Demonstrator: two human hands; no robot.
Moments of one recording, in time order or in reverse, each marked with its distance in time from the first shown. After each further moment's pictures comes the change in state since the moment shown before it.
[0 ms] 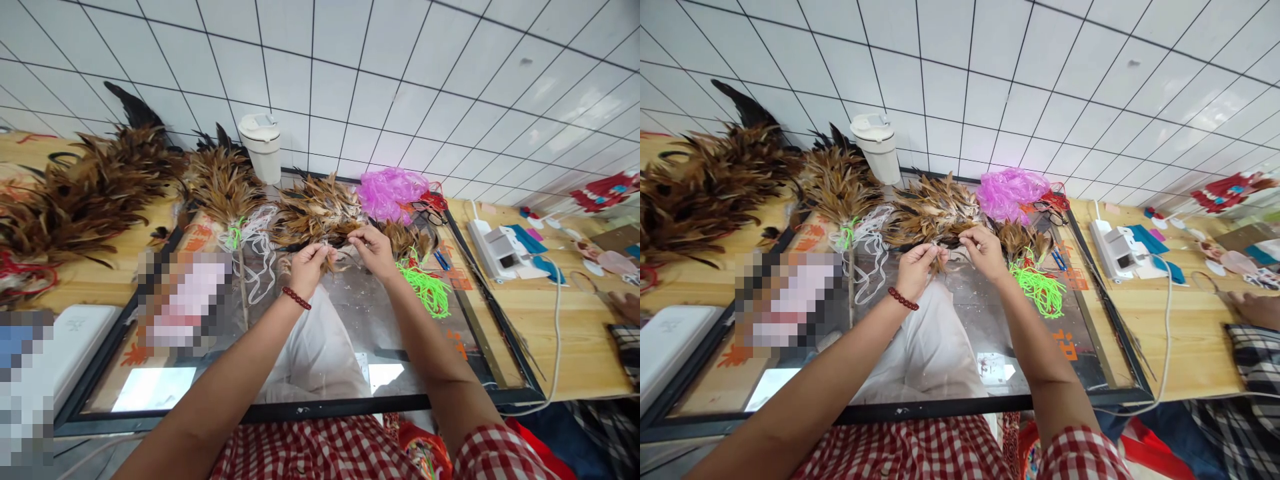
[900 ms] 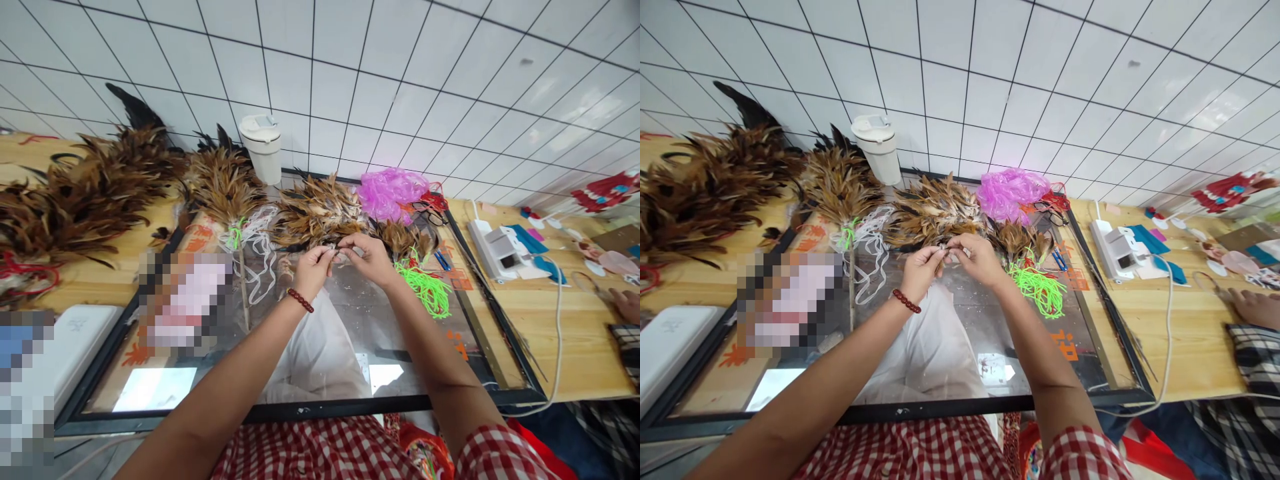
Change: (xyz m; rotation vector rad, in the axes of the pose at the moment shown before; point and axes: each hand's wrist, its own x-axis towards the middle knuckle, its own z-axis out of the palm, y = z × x) left_hand 0.004 -0.012 -0.005 0.330 -0.063 0.093; right_hand 0.000 -0.025 -0.001 -0.097 -0.215 -0.114
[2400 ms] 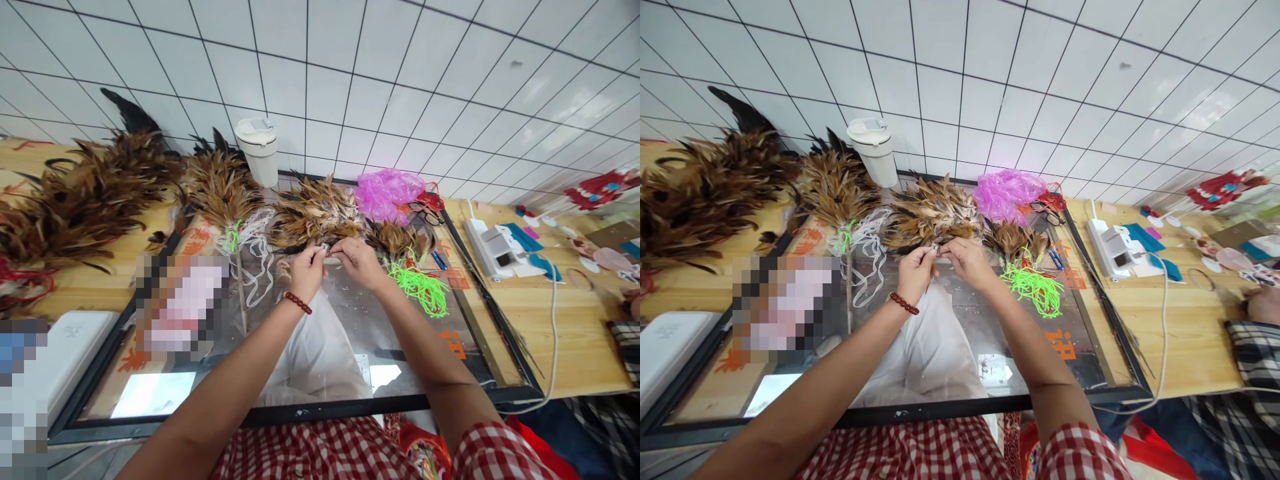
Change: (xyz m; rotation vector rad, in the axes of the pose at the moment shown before) left_hand -0.002 0.003 -0.002 0.141 0.123 0.014; right_hand -0.004 0.005 0.013 -0.167 -0.034 -0.083
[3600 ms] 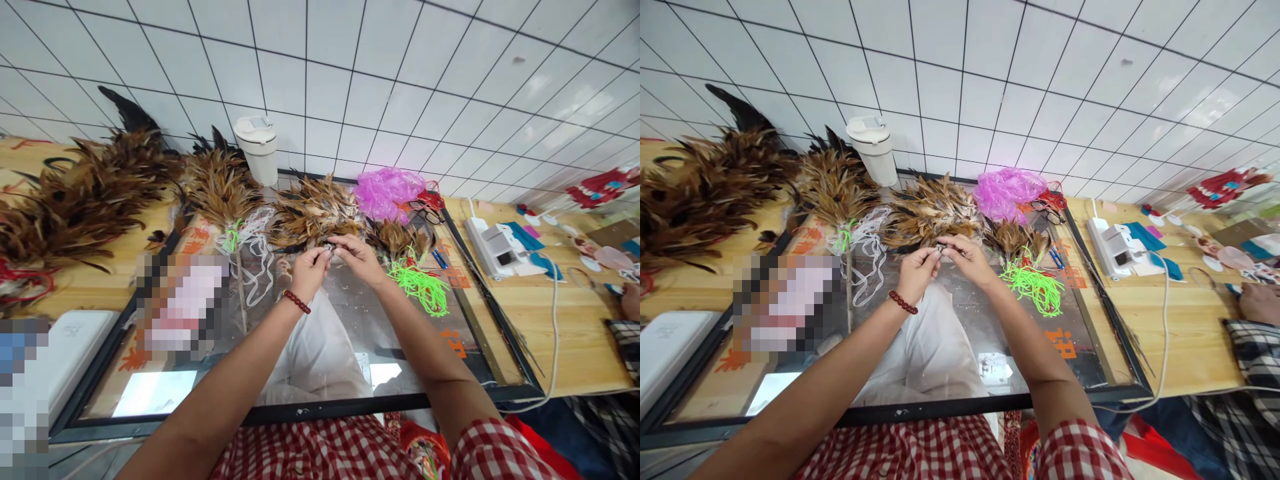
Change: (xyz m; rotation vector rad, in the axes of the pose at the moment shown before) left_hand -0.002 0.004 0.000 -0.123 -0.105 -0.001; right_hand 0.001 0.006 0.008 0.434 0.044 0.195
